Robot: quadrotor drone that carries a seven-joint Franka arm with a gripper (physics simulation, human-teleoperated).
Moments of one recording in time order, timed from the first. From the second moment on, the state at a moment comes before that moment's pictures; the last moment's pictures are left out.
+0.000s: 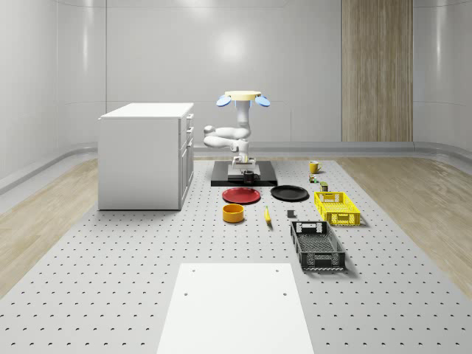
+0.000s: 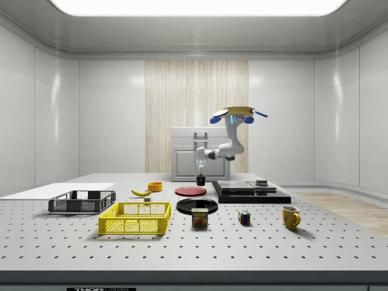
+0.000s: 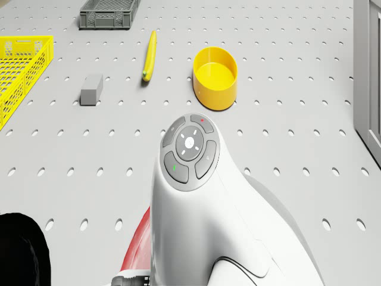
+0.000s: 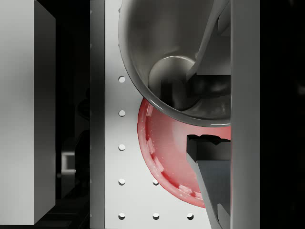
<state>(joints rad) -1.17 -1.49 1.33 -2.87 -1.82 1.56 1.68</state>
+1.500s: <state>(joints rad) -1.05 -1.54 1.25 -2.83 -1.88 1.64 1.54</state>
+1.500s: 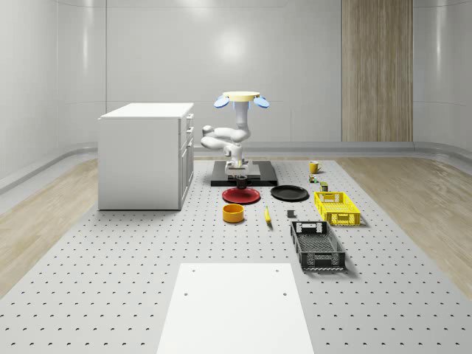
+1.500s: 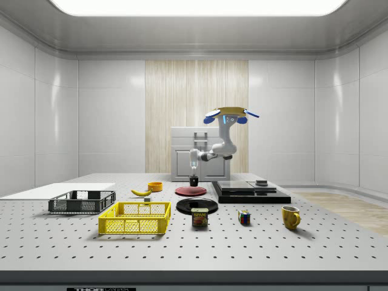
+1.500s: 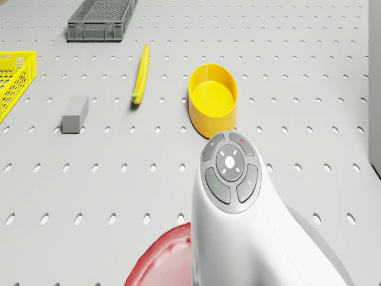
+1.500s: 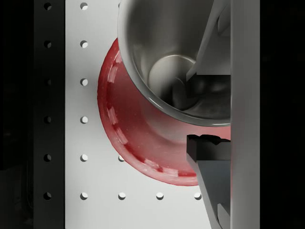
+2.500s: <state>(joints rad) -1.08 -1.53 1.20 -2.82 -1.93 1.65 1.57</state>
